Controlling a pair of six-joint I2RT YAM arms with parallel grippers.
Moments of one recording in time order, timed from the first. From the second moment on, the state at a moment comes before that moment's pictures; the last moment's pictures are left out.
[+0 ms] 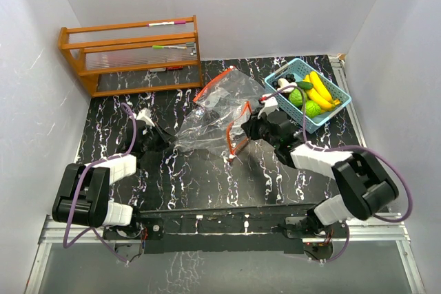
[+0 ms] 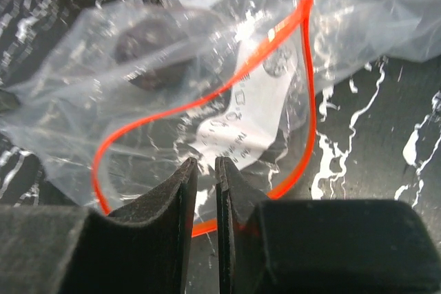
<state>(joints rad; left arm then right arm) -0.15 1.37 0.41 0.37 0.32 -0.70 0.51 1.41 0.59 0.50 -0.05 0.31</state>
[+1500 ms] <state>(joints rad) -0.11 1.63 0.60 0.58 0.29 -0.76 0.51 1.95 0.90 0.72 -0.25 0.40</state>
